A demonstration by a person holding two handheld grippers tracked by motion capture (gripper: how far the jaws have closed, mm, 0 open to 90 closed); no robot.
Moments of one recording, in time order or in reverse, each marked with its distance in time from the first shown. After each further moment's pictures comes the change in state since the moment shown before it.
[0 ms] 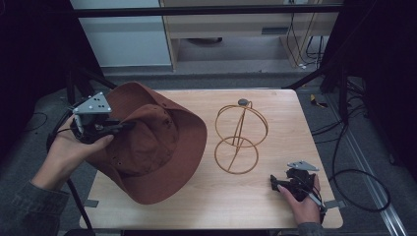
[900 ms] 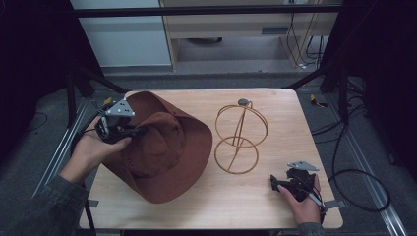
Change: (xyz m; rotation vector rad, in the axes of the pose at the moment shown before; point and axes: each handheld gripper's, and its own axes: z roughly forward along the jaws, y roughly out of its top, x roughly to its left) left arm 0.003 -0.011 0.051 0.134 0.004 -0.003; right arm 0.000 0.000 0.000 -0.002 0.002 -0.003
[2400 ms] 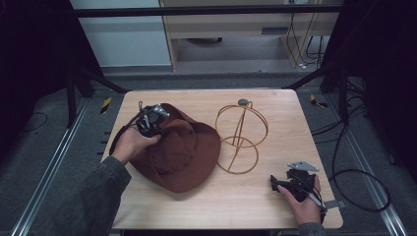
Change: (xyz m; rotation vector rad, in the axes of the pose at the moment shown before) left arm 0.022 0.003 0.128 0.211 -0.011 -0.068; right arm 0.002 0.000 -0.001 0.001 -0.001 0.007
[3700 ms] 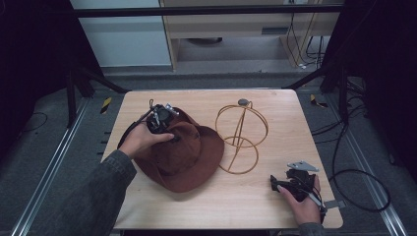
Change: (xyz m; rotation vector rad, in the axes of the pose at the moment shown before) left arm -0.005 0.021 0.027 0.060 -0.030 0.022; right arm 0.000 0.000 0.000 0.003 -0.004 -0.004
